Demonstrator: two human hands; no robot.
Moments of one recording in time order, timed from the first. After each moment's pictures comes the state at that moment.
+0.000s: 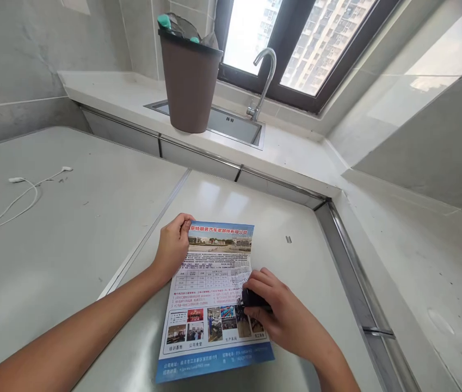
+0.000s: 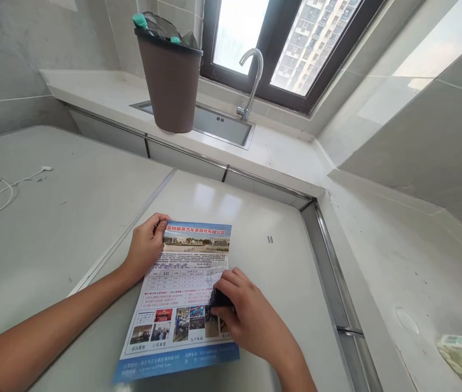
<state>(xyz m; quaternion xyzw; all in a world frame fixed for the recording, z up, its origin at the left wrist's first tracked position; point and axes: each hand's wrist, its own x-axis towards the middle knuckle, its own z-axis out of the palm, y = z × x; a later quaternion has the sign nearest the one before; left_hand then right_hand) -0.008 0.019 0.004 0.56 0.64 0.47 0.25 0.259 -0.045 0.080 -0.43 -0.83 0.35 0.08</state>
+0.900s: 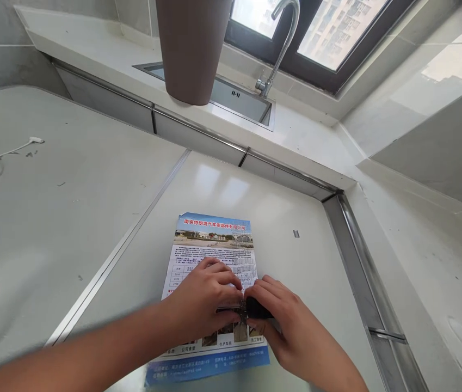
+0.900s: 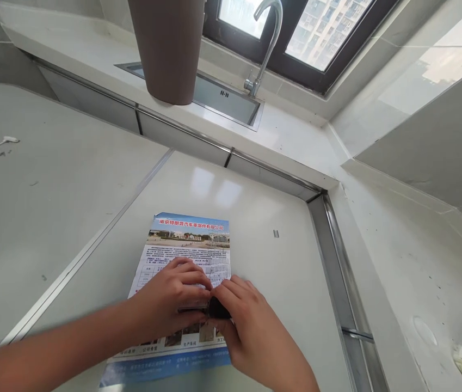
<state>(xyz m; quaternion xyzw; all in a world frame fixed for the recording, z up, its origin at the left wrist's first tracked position) 0.041 -0.038 -0.011 0.84 0.34 0.28 0.31 0.256 -0.051 0.069 -0.46 -0.82 0.35 0.02</state>
